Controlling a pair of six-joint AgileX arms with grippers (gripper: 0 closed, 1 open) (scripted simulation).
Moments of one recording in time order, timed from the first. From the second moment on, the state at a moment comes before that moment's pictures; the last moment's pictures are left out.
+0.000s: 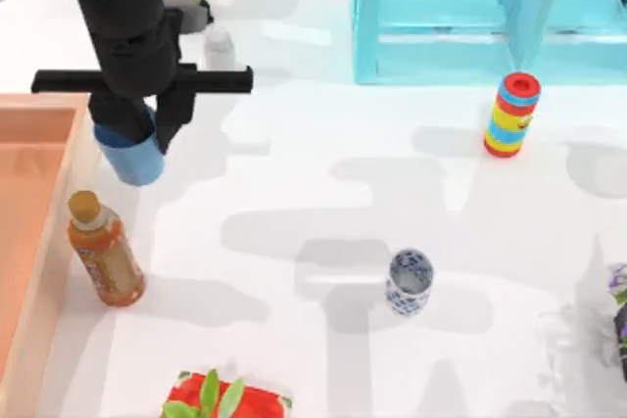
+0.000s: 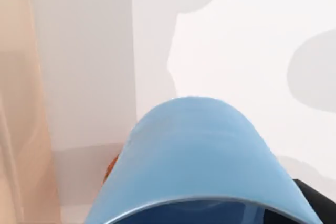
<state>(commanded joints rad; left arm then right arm) -0.37 2.01 1.76 -1.31 0.00 -0.33 0.00 0.00 0.00 0.00 0.00 0.00</state>
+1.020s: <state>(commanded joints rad) 0.25 1.37 1.20 -1.38 -0.02 0.26 0.00 0.00 0.00 0.00 0.00 0.00</state>
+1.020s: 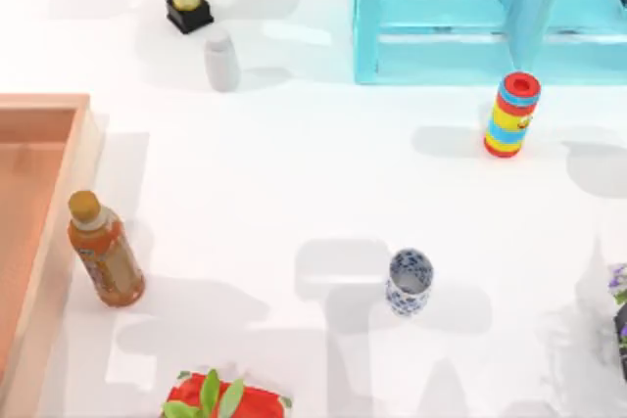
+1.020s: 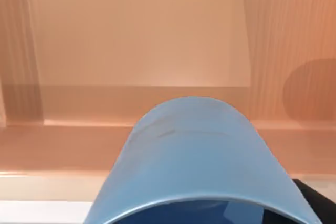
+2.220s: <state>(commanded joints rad) 0.29 1.39 0.97 -1.12 -0.02 0.31 0.00 0.00 0.00 0.00 0.00 0.00</state>
